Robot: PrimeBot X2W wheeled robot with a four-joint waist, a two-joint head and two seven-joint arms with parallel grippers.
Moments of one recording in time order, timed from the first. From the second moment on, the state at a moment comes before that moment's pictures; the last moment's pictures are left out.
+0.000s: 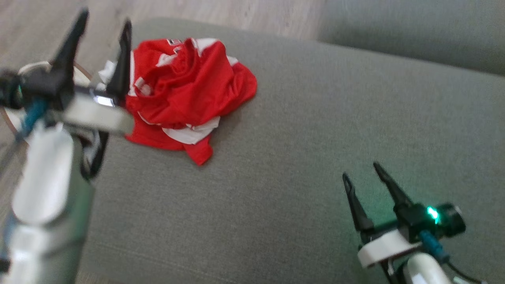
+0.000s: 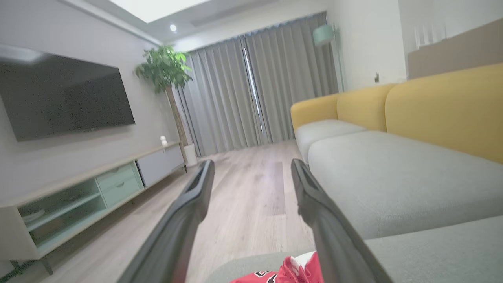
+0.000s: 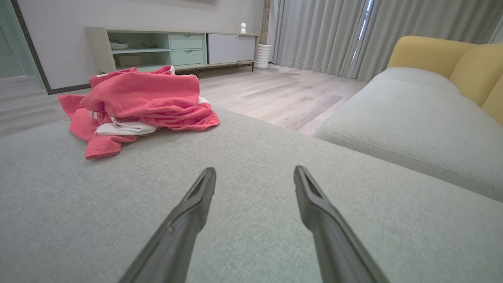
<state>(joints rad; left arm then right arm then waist) -0.54 0.24 -0.17 0.22 -0.15 -0.12 -0.08 0.01 -0.05 0.15 0.24 -0.10 0.12 -0.25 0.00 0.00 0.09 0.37</state>
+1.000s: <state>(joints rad) -1.03 0.27 -0.62 0.92 -0.71 -0.13 0.34 -0.05 -0.23 0.13 0.02 -0.01 0.12 -0.25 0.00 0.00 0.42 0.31</state>
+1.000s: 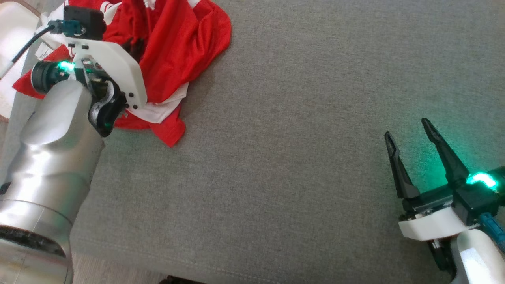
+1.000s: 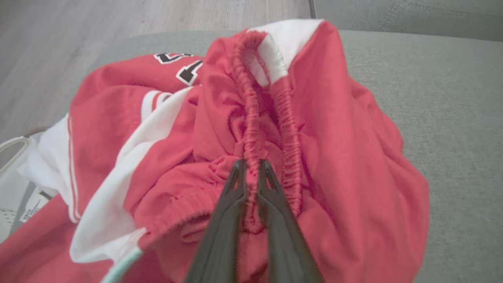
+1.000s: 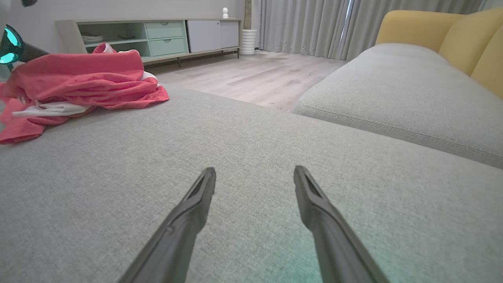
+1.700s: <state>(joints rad) -1.17 0.44 -0.91 0.77 -0.78 -0.13 0.09 -0.02 -0.08 0.19 0.09 0.06 0.12 -0.25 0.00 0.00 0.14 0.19</state>
